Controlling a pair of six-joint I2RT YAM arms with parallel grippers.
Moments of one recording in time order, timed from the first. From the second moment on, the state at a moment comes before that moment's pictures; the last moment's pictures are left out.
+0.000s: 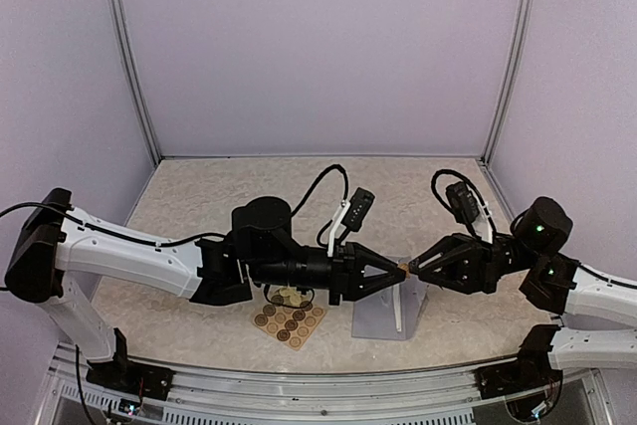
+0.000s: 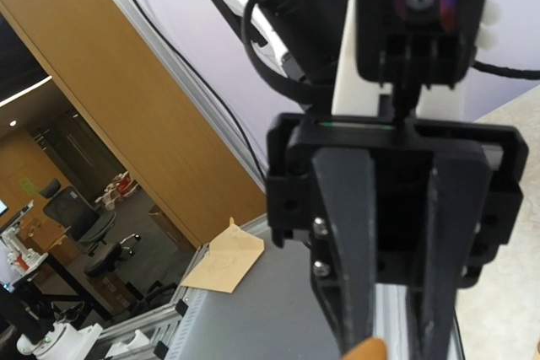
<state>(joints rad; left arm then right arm) -1.24 1.64 1.01 0.61 0.39 -0.56 0.76 0.79 0.41 0.57 -0.99 0.75</state>
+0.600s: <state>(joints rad) -1.24 1.64 1.02 0.63 0.41 -0.57 0.76 0.79 0.42 0.56 -0.98 0.73</state>
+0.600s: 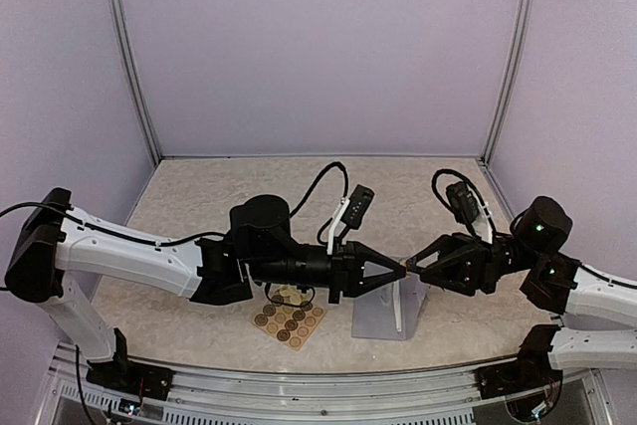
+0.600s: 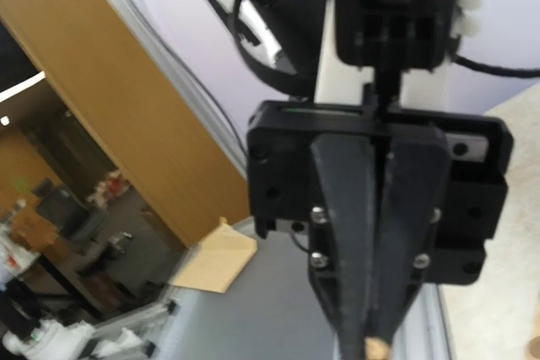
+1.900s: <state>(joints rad) -1.14 1.65 0.85 0.51 0.21 -0.67 0.68 0.84 0.37 -0.46 0.10 0.79</state>
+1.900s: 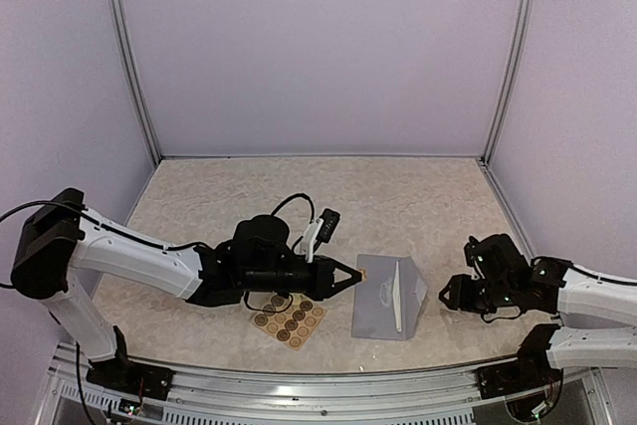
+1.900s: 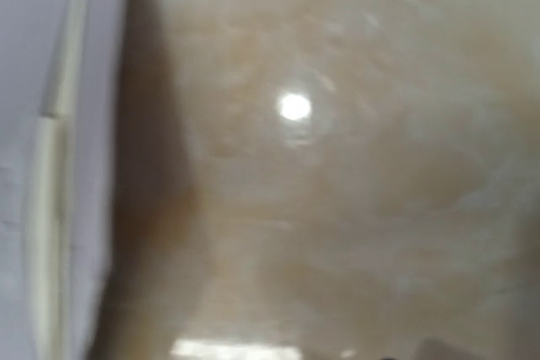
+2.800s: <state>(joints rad) -1.09 1.77 0.81 0.50 0.26 -0.67 0.68 1.21 0.42 -0.04 -0.12 0.65</state>
